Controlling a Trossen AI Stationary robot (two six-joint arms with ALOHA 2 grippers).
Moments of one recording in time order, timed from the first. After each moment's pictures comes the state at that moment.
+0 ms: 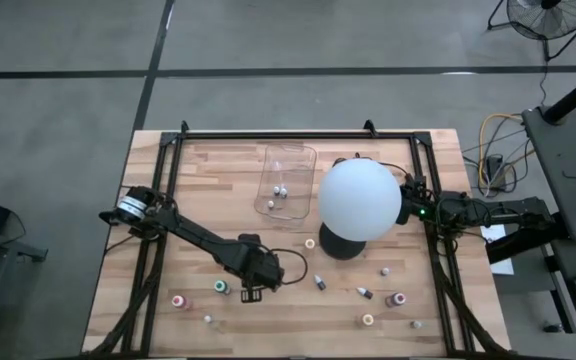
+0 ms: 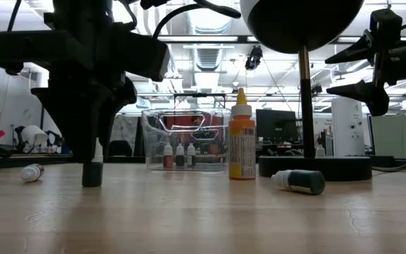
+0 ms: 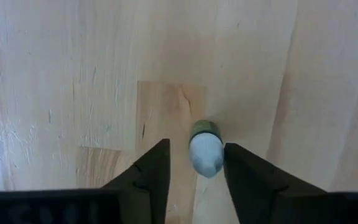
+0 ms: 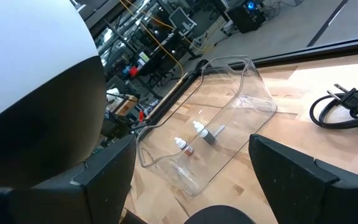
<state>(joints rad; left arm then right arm) -0.40 1.87 1.31 -0.87 -0.09 -0.48 0.08 0.05 0.05 -0.06 0.49 0.81</state>
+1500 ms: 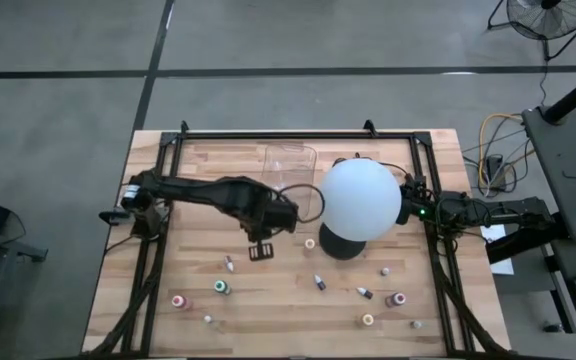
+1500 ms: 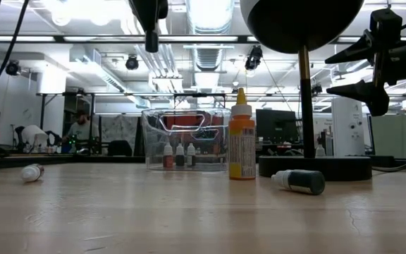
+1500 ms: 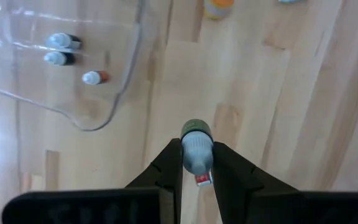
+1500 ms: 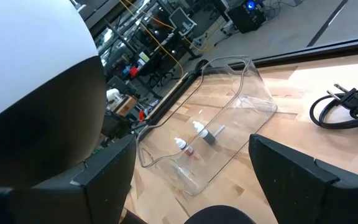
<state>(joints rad) -0.16 1.85 2.00 -1.54 -0.09 -0.33 0.08 0.05 0.05 -0.06 0.49 0.81</state>
